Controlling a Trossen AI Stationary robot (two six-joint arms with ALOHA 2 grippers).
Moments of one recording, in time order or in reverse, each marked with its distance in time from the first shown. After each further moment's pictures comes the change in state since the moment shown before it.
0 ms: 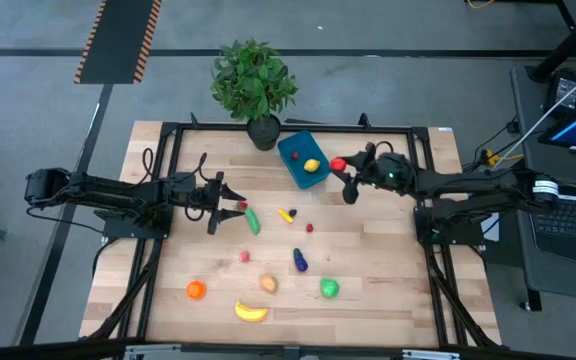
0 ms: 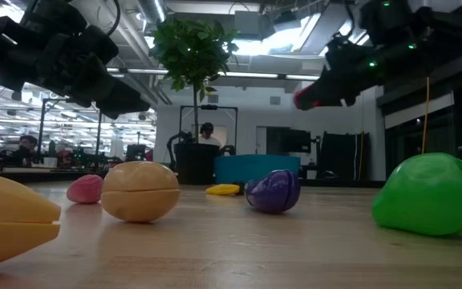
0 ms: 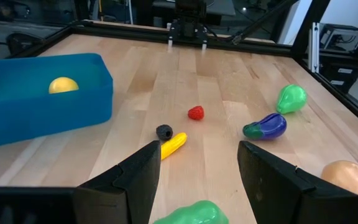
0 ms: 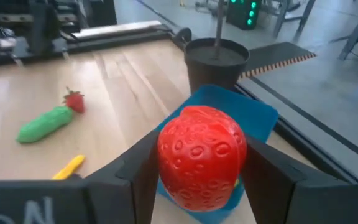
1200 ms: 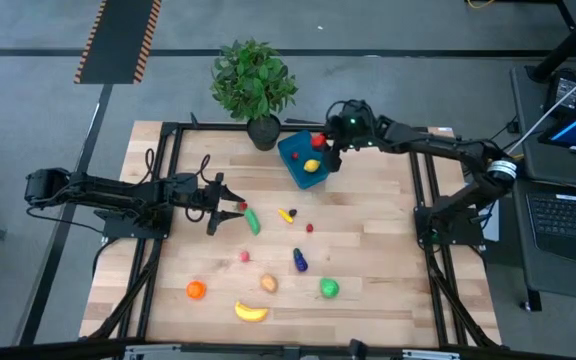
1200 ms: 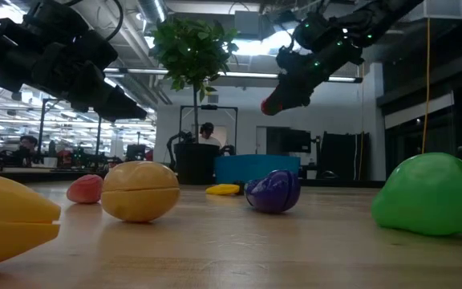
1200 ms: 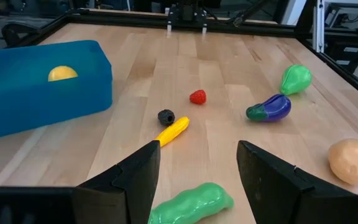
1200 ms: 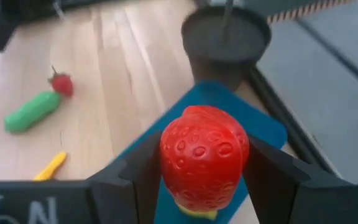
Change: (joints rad) left arm 0.000 0.000 0.000 -0.053 -0.001 0.052; right arm -0.273 0.404 0.596 -0.523 -0.394 -0.141
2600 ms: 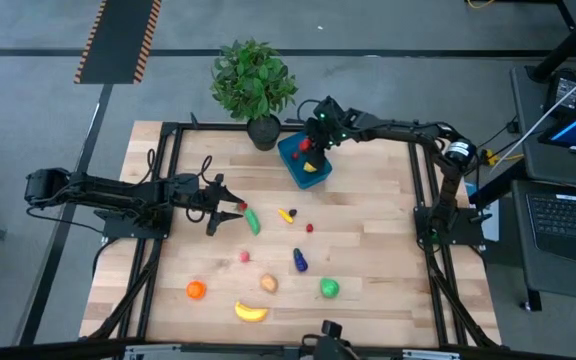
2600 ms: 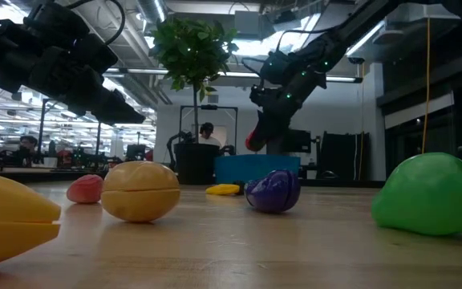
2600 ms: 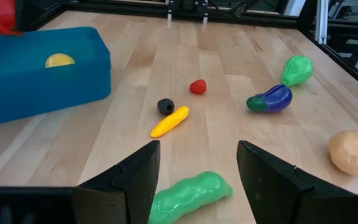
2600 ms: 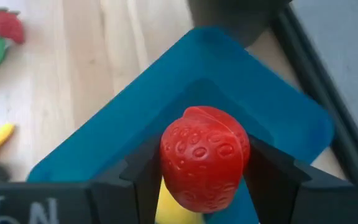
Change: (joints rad) left arm 0.000 0.000 0.000 -0.037 0.001 -0.007; right arm -0.026 0.355 0.263 -0.152 -0.037 -0.112
